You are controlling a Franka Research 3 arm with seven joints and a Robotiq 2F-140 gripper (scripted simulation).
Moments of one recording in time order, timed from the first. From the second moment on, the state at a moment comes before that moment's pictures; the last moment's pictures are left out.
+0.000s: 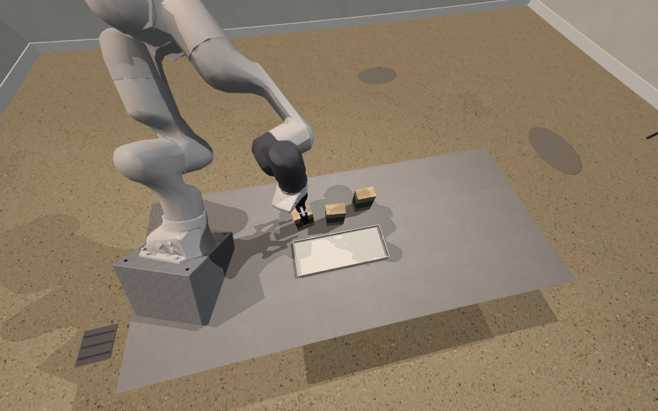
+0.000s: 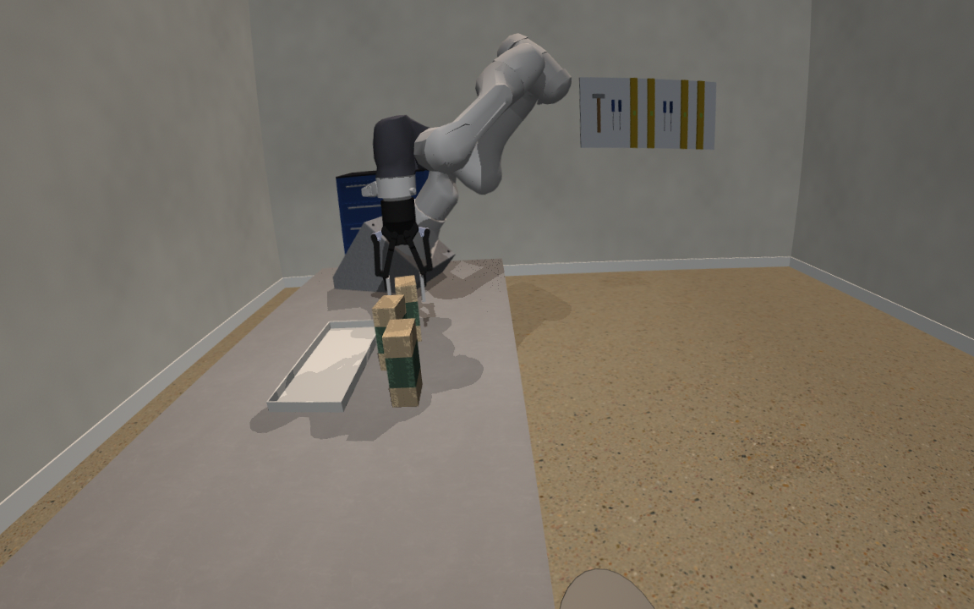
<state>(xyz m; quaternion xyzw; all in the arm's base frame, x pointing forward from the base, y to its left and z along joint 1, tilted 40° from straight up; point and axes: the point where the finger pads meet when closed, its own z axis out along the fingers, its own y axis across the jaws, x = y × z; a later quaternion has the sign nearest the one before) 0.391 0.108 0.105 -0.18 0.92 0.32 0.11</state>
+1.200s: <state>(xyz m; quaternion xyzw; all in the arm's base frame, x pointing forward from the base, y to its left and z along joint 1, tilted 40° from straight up) 0.391 0.107 0.105 -0.18 0.92 0.32 0.11</state>
